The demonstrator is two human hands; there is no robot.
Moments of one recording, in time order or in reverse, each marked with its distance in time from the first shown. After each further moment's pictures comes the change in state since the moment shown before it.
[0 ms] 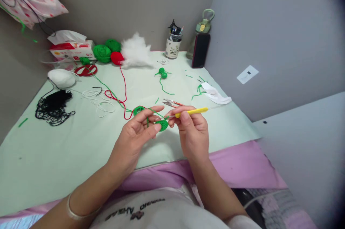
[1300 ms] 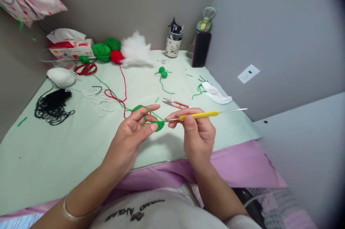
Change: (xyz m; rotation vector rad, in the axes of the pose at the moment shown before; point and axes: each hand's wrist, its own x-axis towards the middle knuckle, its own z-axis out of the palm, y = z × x) left_hand -0.002 0.008 -0.001 -0.034 0.060 -0.050; right_hand -0.010 -0.009 0.003 -0.241 0.032 -0.187
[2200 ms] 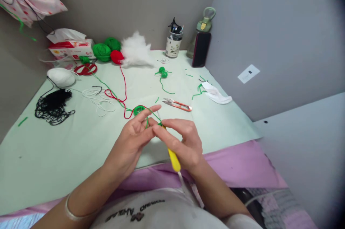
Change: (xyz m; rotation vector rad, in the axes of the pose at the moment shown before) left_hand 0.000 -0.003 0.002 -0.123 -0.050 -0.063; right_hand -0.007 0.003 -0.008 -0.626 -0.240 -0.606
